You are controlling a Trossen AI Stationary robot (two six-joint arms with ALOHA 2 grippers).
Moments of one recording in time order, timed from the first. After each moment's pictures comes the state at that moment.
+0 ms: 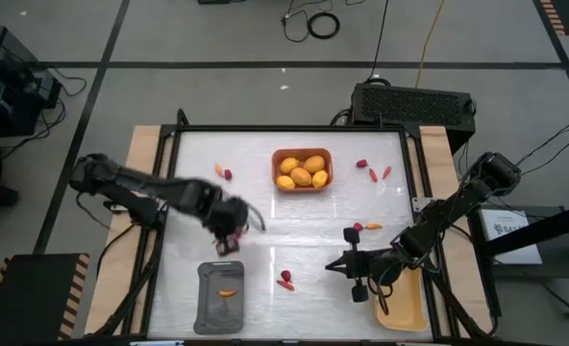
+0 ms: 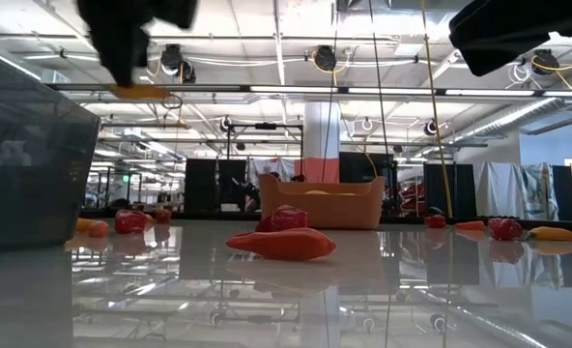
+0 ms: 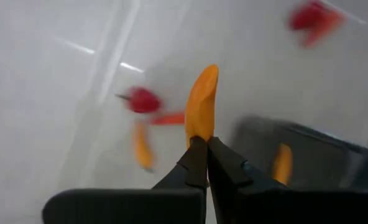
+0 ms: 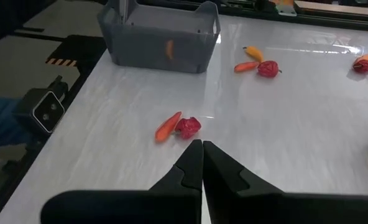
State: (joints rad) left arm -0.25 1.44 1.23 -1.08 0.05 -0.66; right arm 0.67 1.38 0.71 0.11 0.52 0.30
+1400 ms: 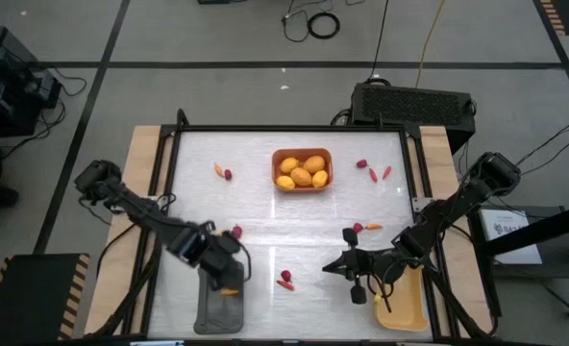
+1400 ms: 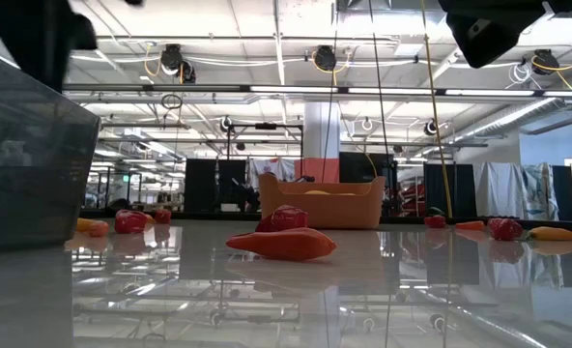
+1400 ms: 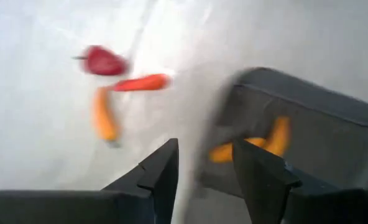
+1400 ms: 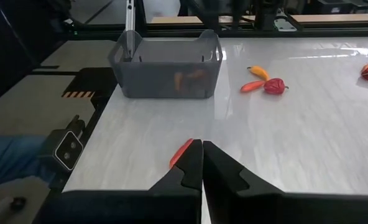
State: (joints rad) left arm -0.53 1.54 1.23 -1.09 -0.11 -0.91; right arm 0.67 1.38 0.71 0.22 0.52 0.36
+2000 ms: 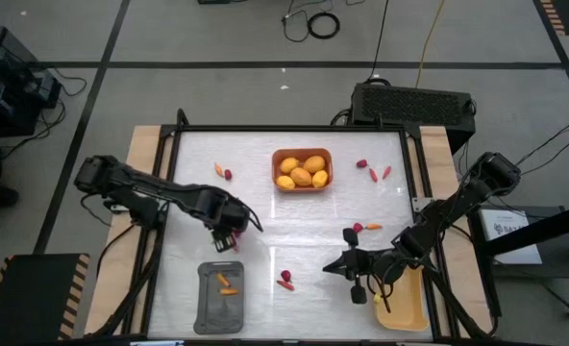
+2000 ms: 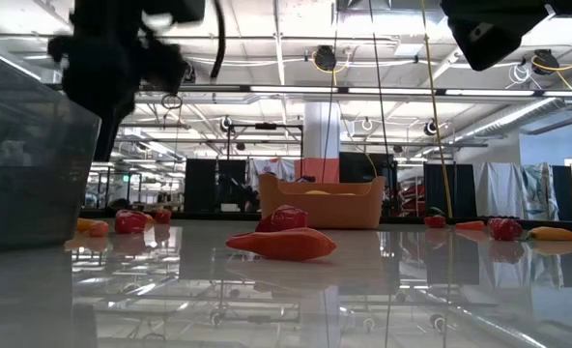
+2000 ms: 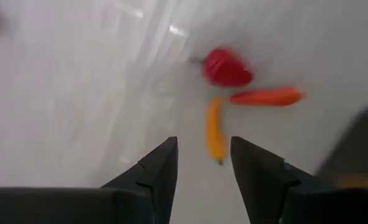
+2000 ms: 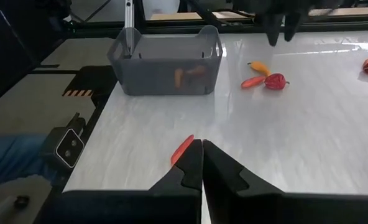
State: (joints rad) left arm -0.16 1.50 1.03 -1.08 -0.03 -0.59; right arm 0.68 1.38 0.71 0.20 0.51 0.38
